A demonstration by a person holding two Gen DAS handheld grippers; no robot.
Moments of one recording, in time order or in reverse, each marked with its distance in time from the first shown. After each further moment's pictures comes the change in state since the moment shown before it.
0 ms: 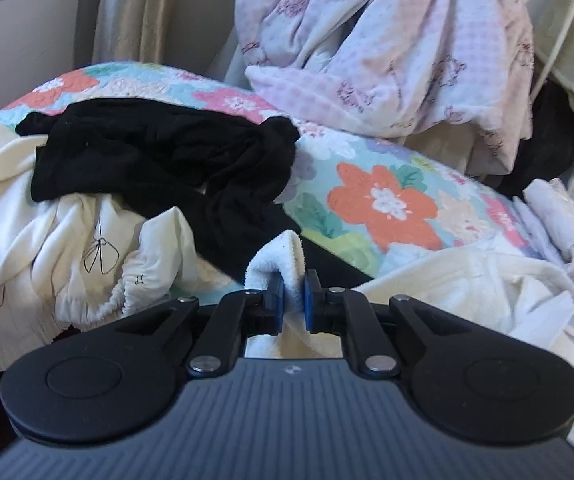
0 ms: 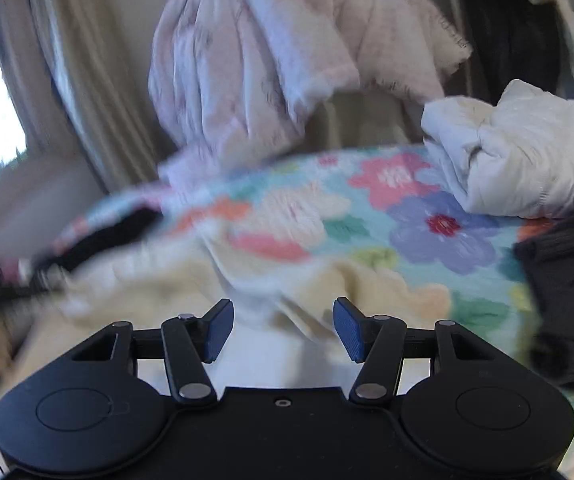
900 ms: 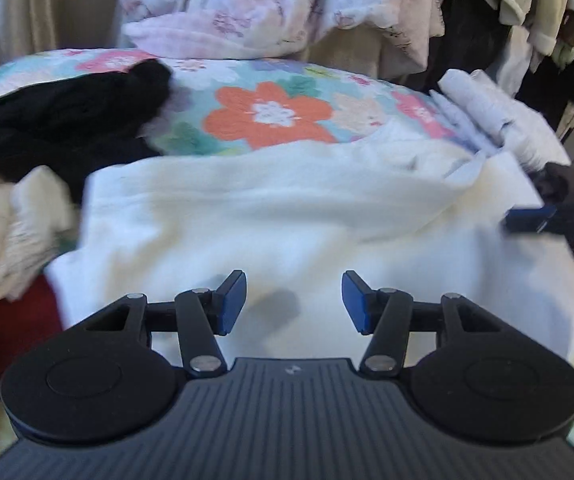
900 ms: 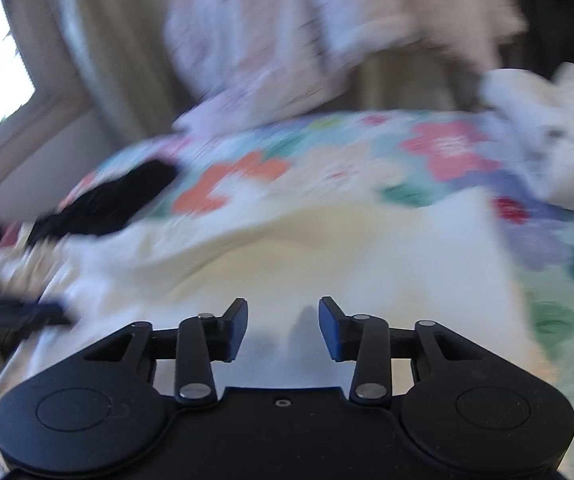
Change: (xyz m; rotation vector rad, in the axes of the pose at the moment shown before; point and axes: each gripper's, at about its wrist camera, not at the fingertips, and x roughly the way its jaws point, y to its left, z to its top) left arm 0.009 -0.075 -0.033 0.238 0.198 -0.177; right arm 0.067 0.062 0.024 -0.047 0.130 0.075
